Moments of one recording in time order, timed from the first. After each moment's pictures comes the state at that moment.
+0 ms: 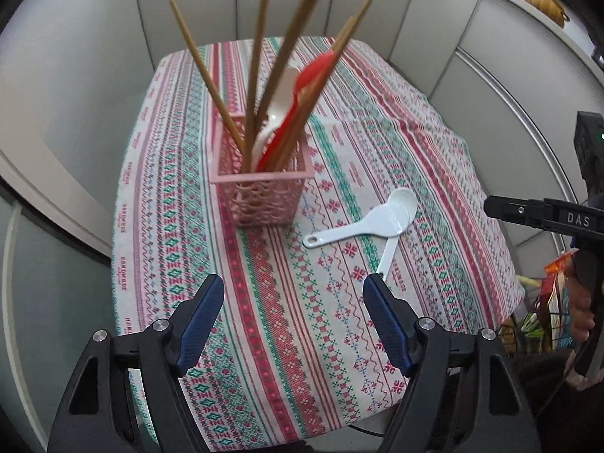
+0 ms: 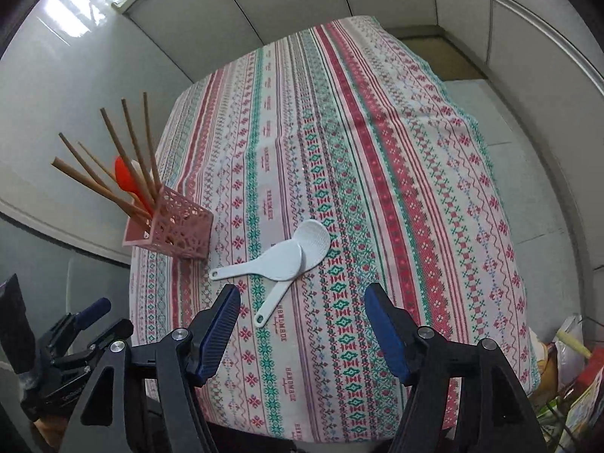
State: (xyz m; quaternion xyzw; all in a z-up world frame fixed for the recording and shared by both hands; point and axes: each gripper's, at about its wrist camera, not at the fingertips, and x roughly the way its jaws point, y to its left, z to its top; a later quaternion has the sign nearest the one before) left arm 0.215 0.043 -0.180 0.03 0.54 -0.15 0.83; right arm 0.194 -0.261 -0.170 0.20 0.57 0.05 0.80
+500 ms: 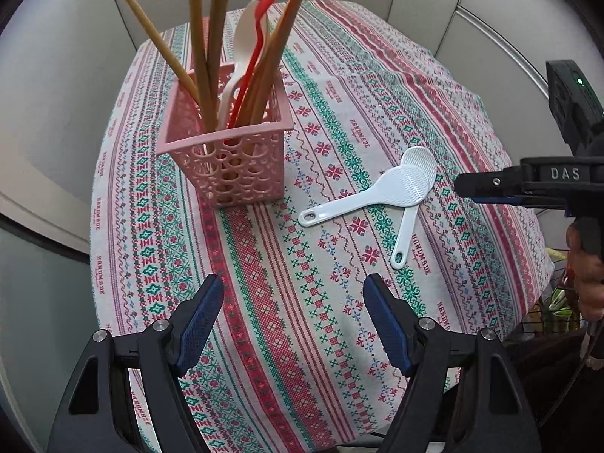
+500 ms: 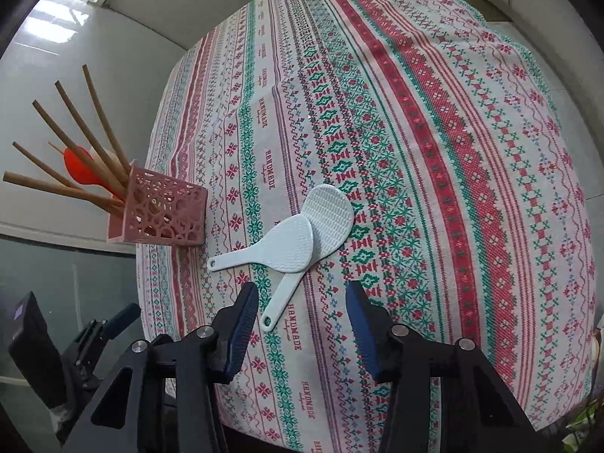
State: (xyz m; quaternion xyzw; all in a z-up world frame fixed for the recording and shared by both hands) left arm 0.226 0.017 -0.226 0.09 0.57 -0.14 0.81; right arm 0.228 -0.253 -0.235 0.26 0.61 0.10 0.74
